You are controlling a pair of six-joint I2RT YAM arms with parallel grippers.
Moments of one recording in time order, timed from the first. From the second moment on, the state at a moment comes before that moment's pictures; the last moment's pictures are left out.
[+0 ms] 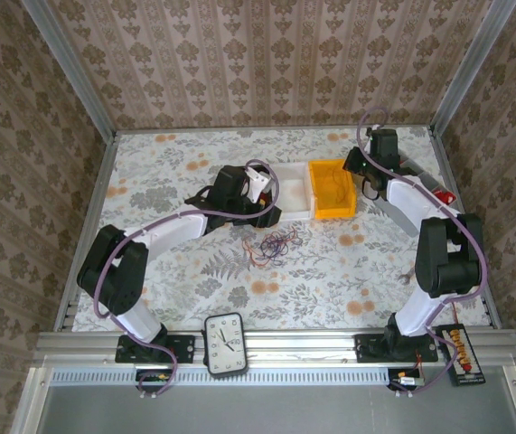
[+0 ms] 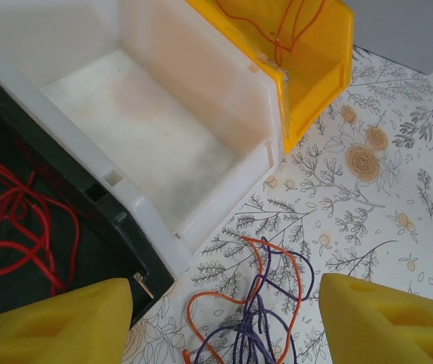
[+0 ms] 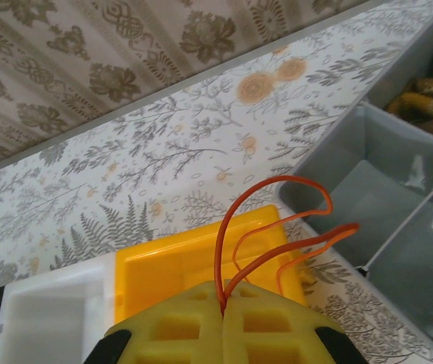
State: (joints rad) left arm -0.66 1.64 1.06 -0.12 0.35 -0.10; right arm 0.05 1.70 1.20 -0.10 -0.08 0.44
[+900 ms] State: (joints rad) left arm -0.66 1.66 1.06 -0.12 0.37 -0.12; right arm 0.17 1.84 1.26 -0.17 -0.03 0.32
